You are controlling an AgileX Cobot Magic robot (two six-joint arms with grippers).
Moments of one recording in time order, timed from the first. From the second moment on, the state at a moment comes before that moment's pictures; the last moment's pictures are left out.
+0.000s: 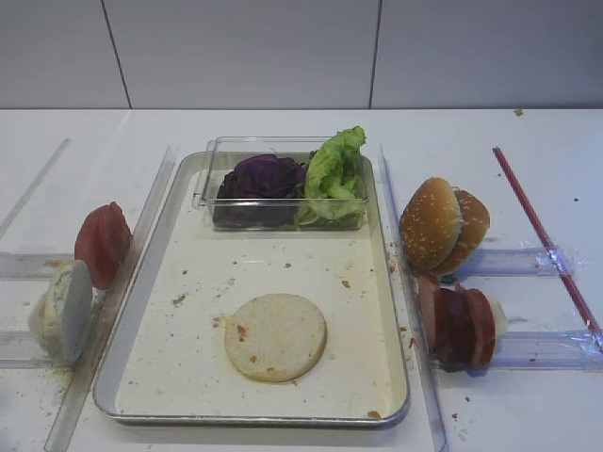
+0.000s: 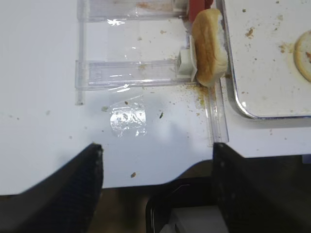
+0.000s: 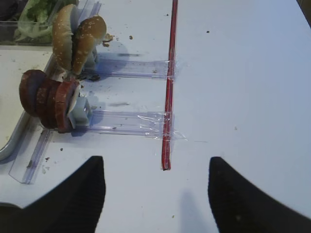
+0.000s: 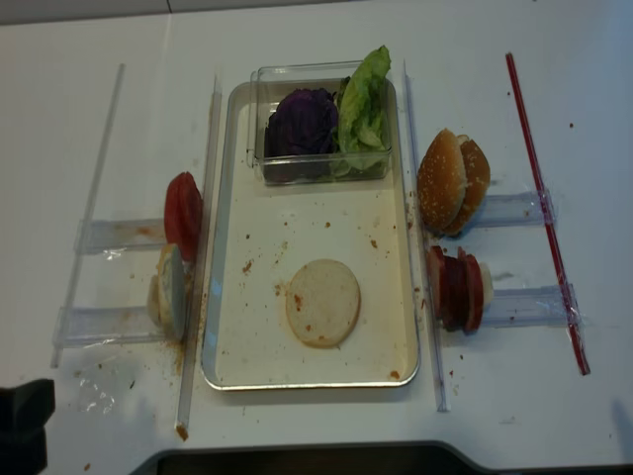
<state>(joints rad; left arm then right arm) -0.07 0.41 -0.68 -0.01 1.26 -0.06 0.02 -0.02 -0.47 0.09 1.14 -0.06</state>
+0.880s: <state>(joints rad) -0.07 -0.01 -0.49 -0.07 1.17 0.01 0.02 -0.02 -0.47 0.09 1.14 -0.06</state>
